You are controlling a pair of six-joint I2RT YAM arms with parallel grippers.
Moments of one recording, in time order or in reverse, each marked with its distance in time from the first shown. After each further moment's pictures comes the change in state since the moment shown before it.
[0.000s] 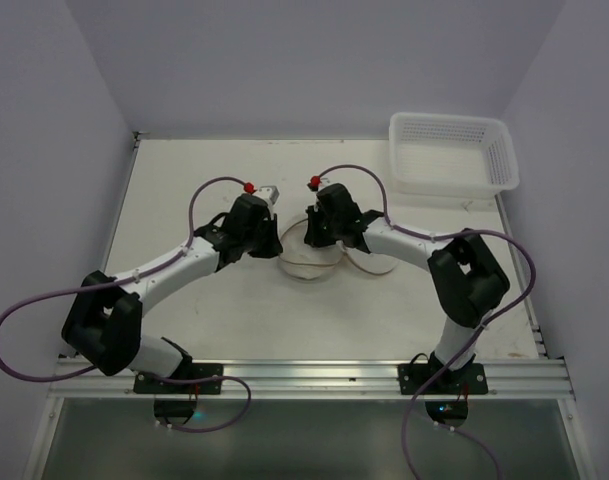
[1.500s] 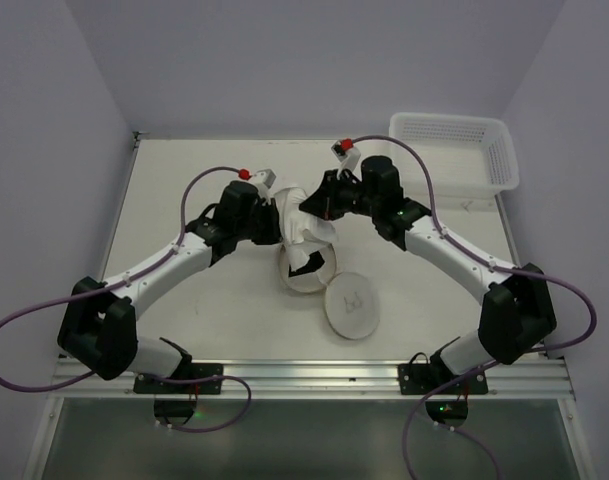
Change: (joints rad) left arm 0.042 -0.022 0.060 0.065 0.159 -0.067; right arm -0.113 -0.302 -0.018 0.165 -0.408 0.067
